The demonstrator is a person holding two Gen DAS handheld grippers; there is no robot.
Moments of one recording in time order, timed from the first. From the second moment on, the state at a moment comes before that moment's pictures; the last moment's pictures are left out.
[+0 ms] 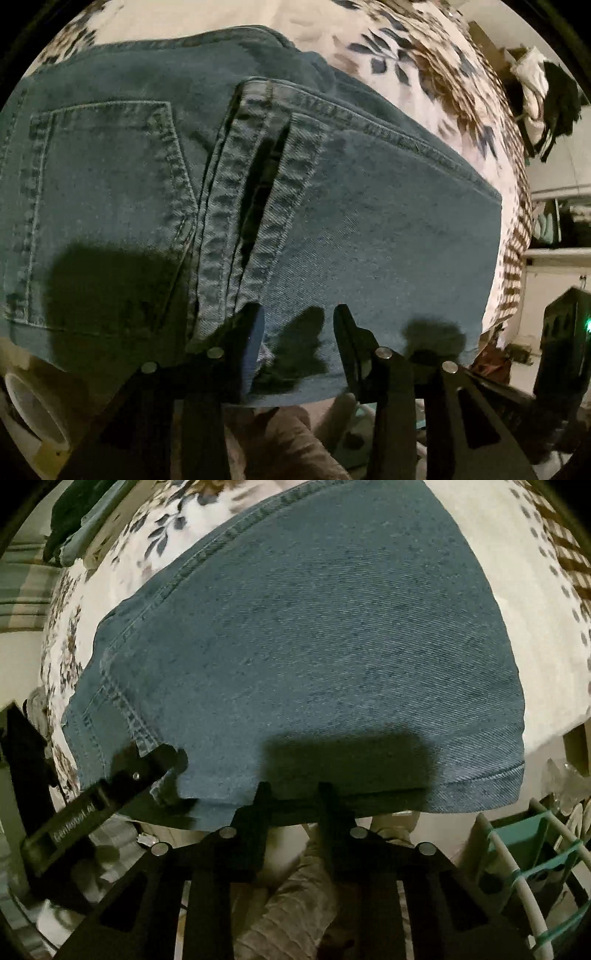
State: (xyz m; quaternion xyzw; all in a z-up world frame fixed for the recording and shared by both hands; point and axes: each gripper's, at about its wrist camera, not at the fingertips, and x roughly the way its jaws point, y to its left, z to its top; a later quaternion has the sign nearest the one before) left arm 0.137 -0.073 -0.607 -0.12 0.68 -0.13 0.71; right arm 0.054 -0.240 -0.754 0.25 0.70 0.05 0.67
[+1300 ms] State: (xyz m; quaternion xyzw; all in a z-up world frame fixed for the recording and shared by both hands) left arm 0.061 0.217 -0.607 -0.52 0.46 0.19 0.69; right arm 0.102 -0.081 -0.674 0.00 0.68 0.05 0.73
